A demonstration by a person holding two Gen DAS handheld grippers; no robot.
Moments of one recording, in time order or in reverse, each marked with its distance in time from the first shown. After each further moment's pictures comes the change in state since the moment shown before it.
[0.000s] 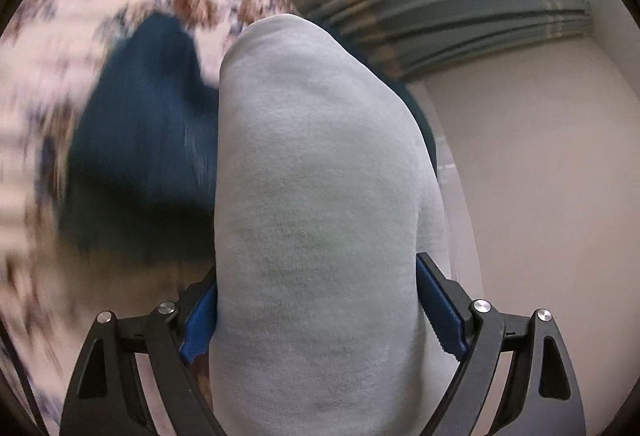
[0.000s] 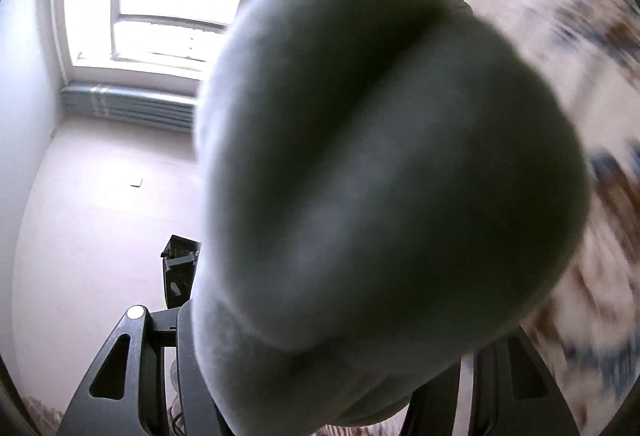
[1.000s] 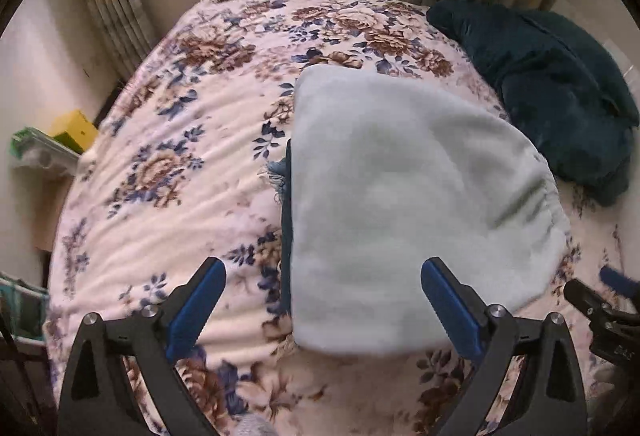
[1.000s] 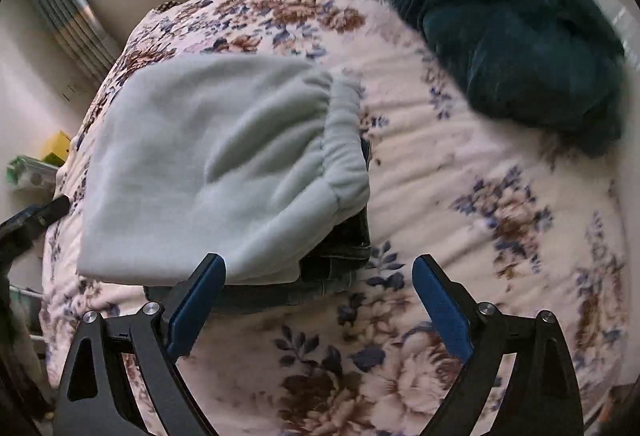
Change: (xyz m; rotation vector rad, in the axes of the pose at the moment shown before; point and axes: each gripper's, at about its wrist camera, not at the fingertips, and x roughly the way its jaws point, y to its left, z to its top) left arm 0.054 -0.031 0.042 0.392 -0.001 0.951; right arm 0.180 0.100 0.038 -0.429 0.059 -0.967
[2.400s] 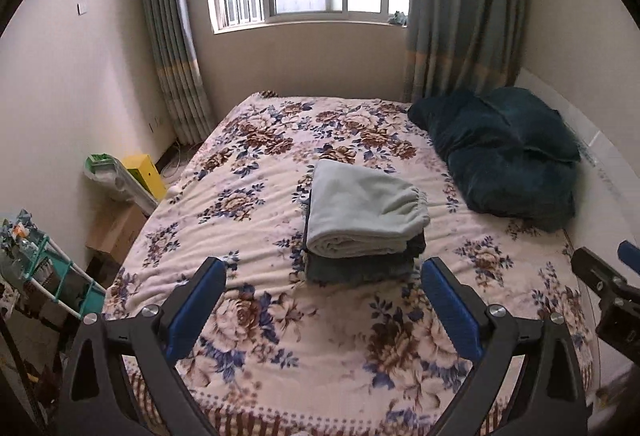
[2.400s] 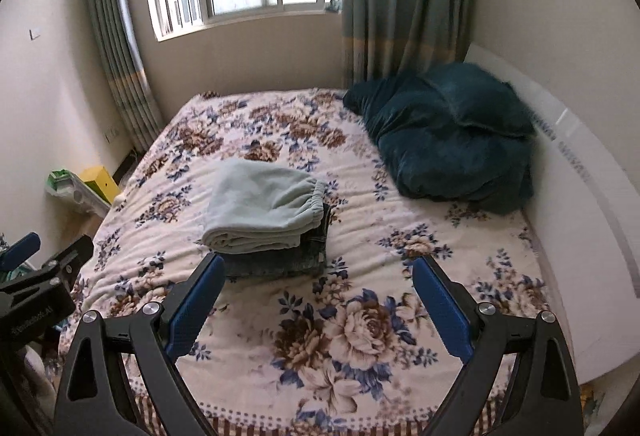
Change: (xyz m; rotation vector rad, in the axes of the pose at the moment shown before) left arm -0.400 -0.046 -0.177 -0.046 -0.332 0.055; right arm -0.477 -0.116 -0.145 -0.061 -0.376 -0.033
